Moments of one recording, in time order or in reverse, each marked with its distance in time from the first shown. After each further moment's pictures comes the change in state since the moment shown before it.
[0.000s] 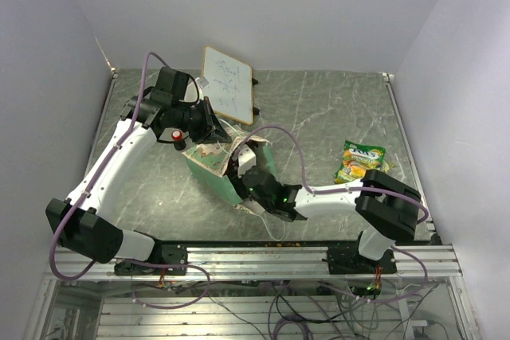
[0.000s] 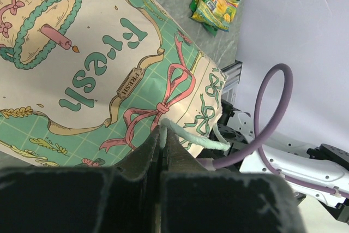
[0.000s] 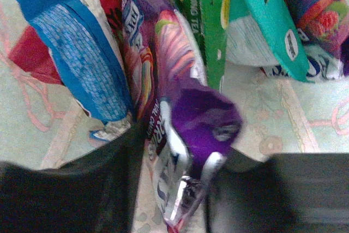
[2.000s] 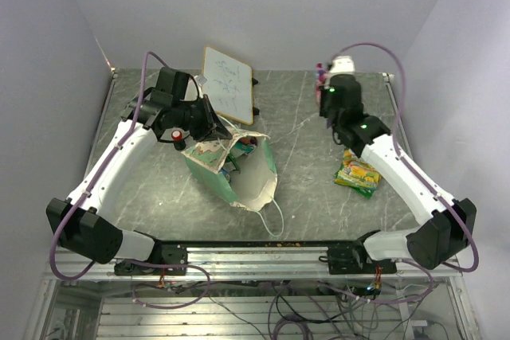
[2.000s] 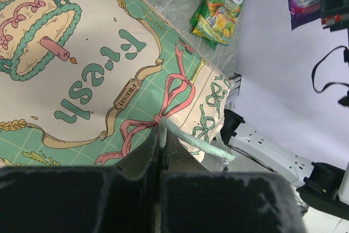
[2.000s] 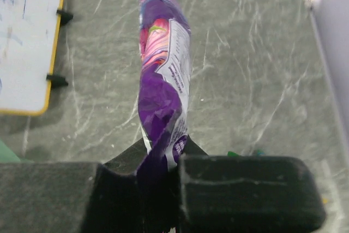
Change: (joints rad) left arm 0.000 -0.003 -0.024 0.068 -0.039 -0.031; right arm -0.697 -0.339 0.455 -0.742 0.013 -0.126
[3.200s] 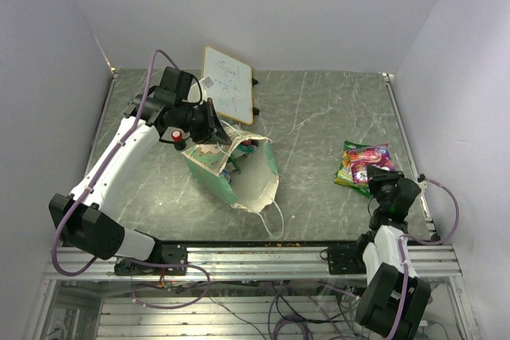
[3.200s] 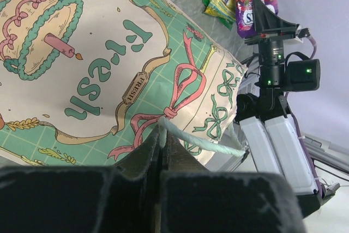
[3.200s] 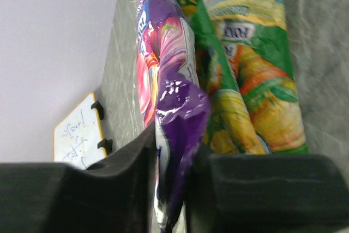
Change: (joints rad) left arm -0.021 0.028 0.034 -0.084 0.022 0.132; right arm -0.920 -0.581 -1.206 0.682 -0.678 0.967
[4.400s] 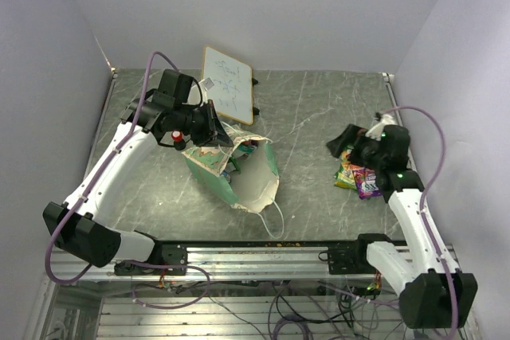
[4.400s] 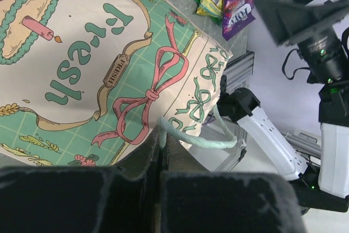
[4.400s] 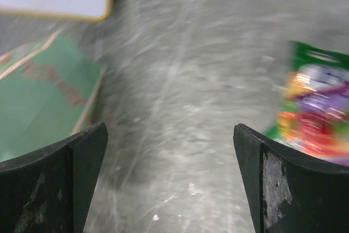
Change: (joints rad) left arm -0.031 -0.047 -0.008 0.004 -0.007 -0.031; right arm 0.413 0.146 0.660 -0.707 -0.031 -0.649
